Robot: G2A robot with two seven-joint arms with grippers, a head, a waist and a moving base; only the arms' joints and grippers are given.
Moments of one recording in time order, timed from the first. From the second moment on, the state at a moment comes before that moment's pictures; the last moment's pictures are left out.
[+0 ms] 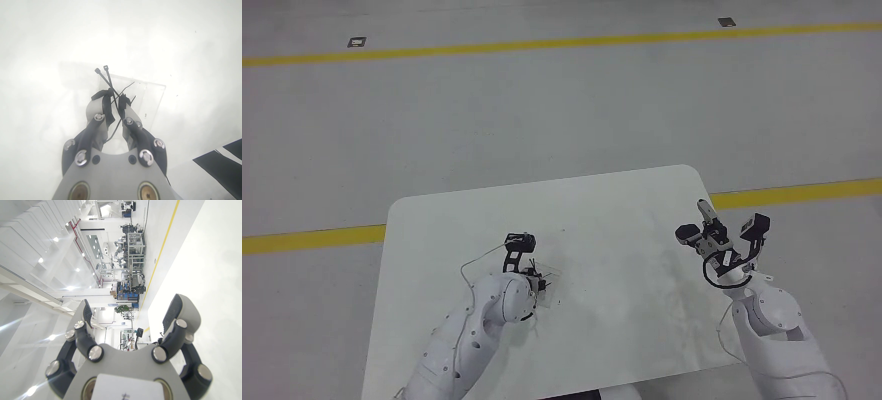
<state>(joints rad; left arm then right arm) 1.29 -1.44 -0.95 -1.51 1.15 0.34 -1.01 -1.78 -1.13 1.75 -1.66 0.45 -0.17 0.44</state>
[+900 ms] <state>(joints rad) 1.33 -1.47 -0.99 -1.57 1.20 0.34 -1.03 -1.78 -1.13 1.75 -1.66 0.45 -0.17 0.44</state>
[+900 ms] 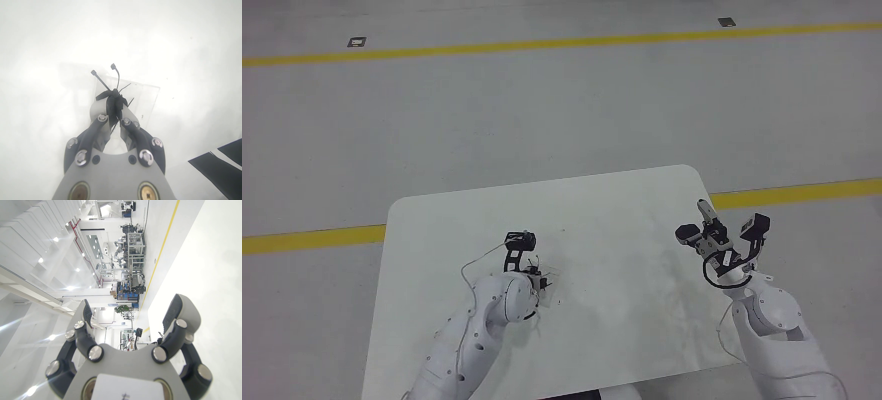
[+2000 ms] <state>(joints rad) 1.45 -1.42 -1.13 -1.84 0.75 -0.04 -1.12 -1.77 -1.12 1.73 -1.65 0.41 -0.29 0.71</state>
